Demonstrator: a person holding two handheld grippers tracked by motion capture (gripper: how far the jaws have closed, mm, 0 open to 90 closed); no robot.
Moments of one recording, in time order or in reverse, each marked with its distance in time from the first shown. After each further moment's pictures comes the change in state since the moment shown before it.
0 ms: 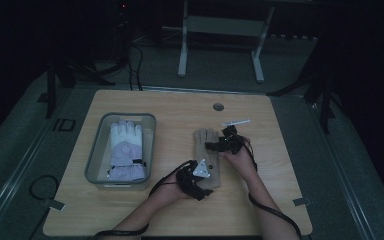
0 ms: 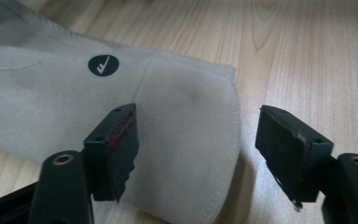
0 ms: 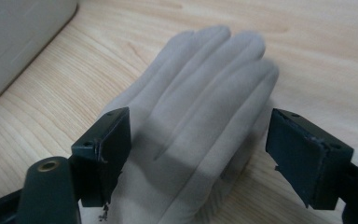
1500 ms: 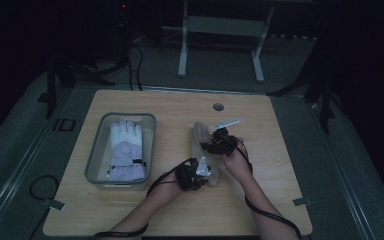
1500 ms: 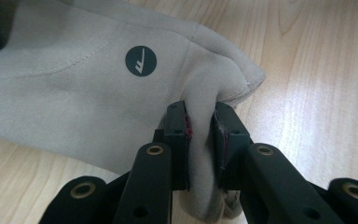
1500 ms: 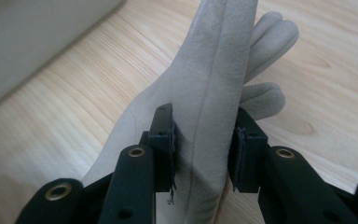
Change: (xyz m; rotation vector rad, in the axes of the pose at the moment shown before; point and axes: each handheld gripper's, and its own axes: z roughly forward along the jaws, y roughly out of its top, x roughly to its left) left arm -0.003 0.013 -0.019 0.101 0.102 0.028; right arm 0.051 0.009 -0.019 -0.007 -0.037 -0.208
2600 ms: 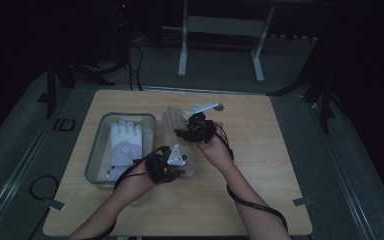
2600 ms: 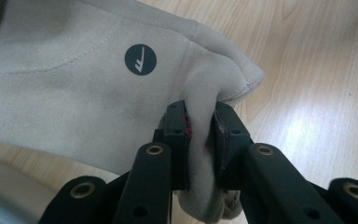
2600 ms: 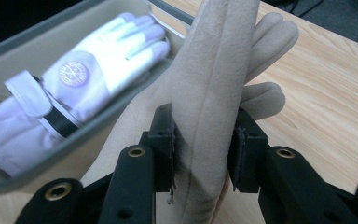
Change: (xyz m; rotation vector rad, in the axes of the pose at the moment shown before) left arm 0.020 -0.017 -0.103 0.045 0.071 -0.039; right arm 0.068 0.079 -0.015 -0.088 0.084 -0.104
